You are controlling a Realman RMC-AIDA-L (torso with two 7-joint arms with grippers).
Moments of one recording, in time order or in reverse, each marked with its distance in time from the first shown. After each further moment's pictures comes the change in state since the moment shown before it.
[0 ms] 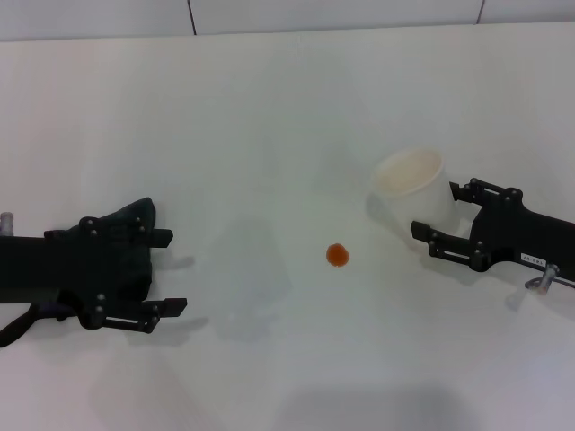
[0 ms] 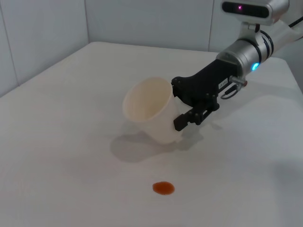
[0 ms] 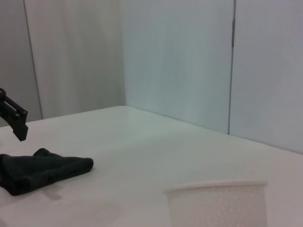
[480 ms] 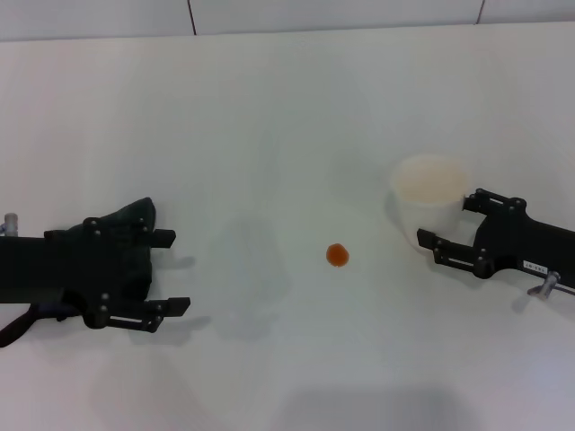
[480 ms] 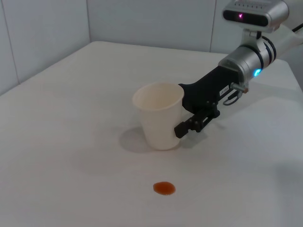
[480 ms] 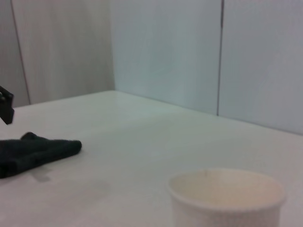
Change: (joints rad) left arm -0.006 -0.001 0.001 -0.020 0.001 -0.012 0.000; right arm 0.001 0.000 -0.007 0.029 0.001 0.045 -0.001
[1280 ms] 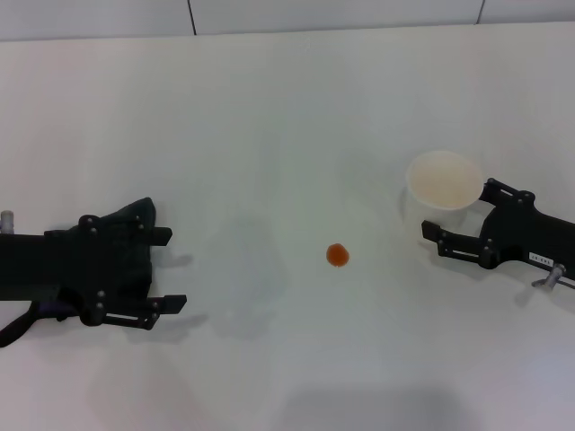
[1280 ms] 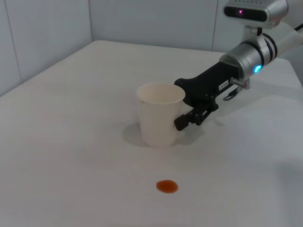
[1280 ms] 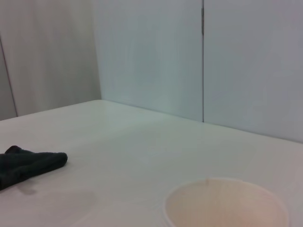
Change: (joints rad) left arm -0.005 0.009 -0.004 -0.007 0.000 0.000 0.000; right arm -0.004 -0.001 0.008 0.004 0.039 0.002 0.008
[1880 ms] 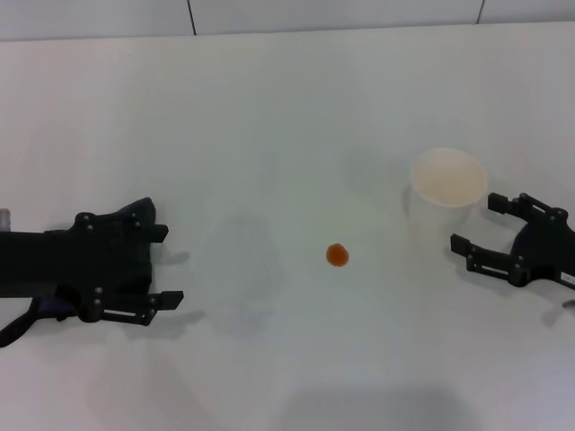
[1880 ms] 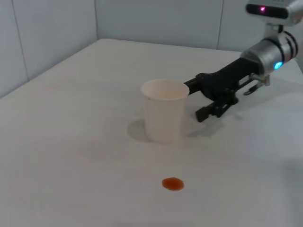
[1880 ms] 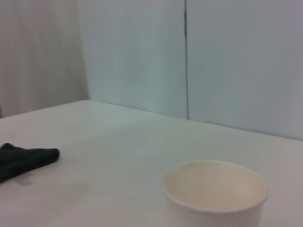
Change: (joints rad) left arm 0.001 0.003 -0.002 0.001 0.000 -0.011 -0.006; right arm -0.114 -0.005 0.017 -0.080 -0.005 -0.028 0.001
